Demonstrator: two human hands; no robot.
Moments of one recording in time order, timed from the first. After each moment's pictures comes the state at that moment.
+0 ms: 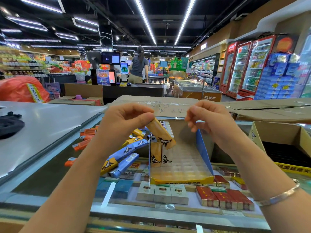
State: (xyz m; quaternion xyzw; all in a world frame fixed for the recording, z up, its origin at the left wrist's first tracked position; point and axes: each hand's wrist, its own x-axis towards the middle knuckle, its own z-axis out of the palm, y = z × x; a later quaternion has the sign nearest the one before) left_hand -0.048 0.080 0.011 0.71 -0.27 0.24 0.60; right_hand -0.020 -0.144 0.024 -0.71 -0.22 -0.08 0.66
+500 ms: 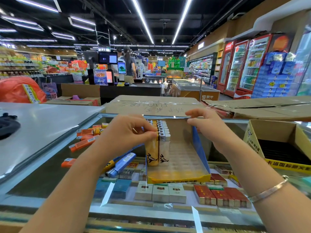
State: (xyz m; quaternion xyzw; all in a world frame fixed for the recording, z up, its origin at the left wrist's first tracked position) left_hand -0.042 0.082 0.001 0.85 -0.29 0.23 0.38; right_hand 0.003 -0.148 0.007 -0.85 -0.10 -0.13 0.51
